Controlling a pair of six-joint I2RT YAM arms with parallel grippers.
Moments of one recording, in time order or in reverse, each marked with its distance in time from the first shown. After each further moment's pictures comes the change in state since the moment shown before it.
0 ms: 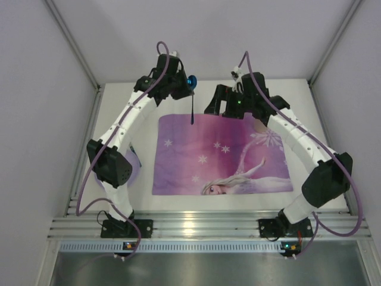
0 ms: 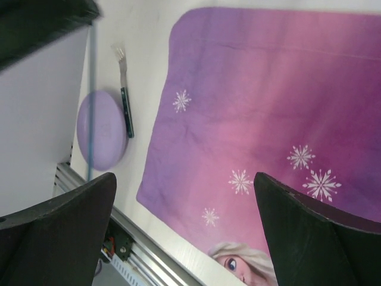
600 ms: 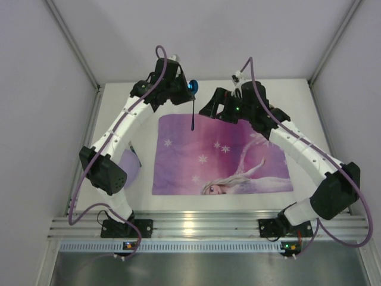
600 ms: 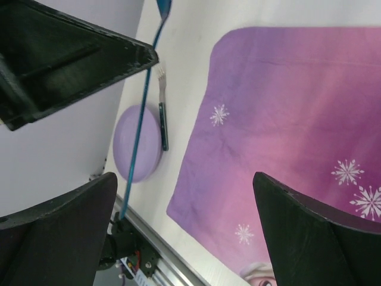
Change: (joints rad) left arm -0.034 -0.113 -0.090 -0.017 0.018 -0.039; right arm 0.069 -0.115 -0.200 0.223 0.038 0.139
